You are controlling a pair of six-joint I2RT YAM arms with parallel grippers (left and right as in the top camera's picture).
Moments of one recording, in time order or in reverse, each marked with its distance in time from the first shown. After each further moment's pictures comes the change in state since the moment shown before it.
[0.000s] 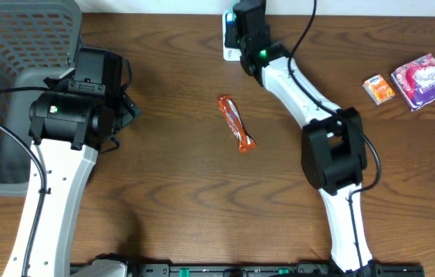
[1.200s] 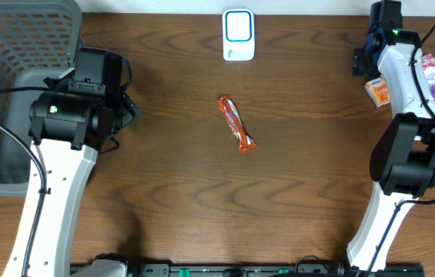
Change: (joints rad) left arm 0.000 0.000 0.000 0.000 0.000 0.000; right arm -0.518 -0.152 -0.053 -0.674 0.246 -0.381
